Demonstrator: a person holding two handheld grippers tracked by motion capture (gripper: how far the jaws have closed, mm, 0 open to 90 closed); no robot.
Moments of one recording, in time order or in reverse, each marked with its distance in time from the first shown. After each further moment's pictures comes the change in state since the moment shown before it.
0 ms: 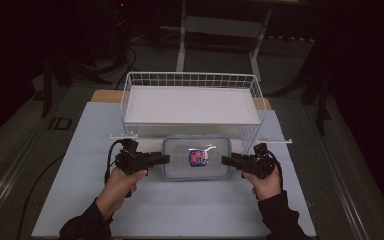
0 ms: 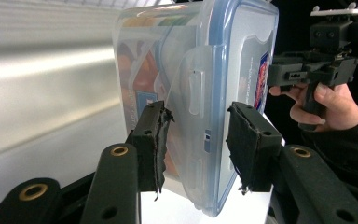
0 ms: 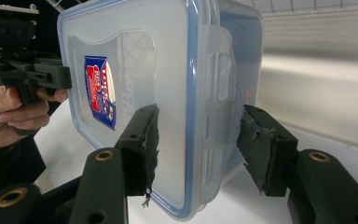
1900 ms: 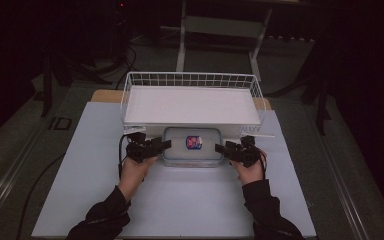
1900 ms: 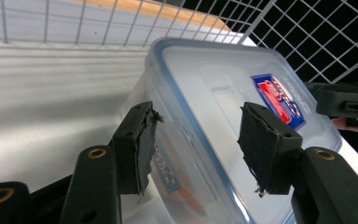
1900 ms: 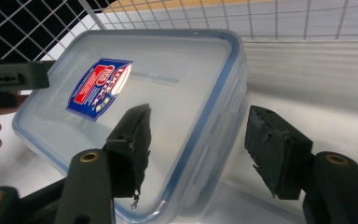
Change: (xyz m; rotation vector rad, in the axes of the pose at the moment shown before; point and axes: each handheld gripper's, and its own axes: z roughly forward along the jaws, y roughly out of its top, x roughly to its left) left arm 0.044 0.006 0.045 -0.137 0.271 0.041; right arm -0.033 0.009 0.055 -0.074 -0.199 -0.055
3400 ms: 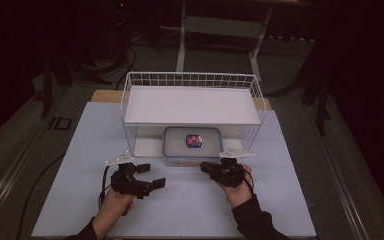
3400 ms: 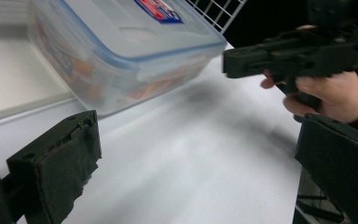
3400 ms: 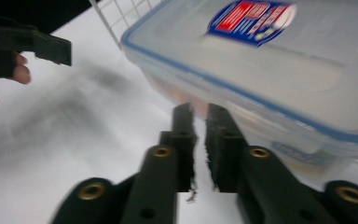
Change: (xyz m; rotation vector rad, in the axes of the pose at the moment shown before) left arm -0.037 -0.054 -0.076 0.077 -0.220 0.101; right arm 0.079 -0.035 -0.007 0.080 0.083 -0.204
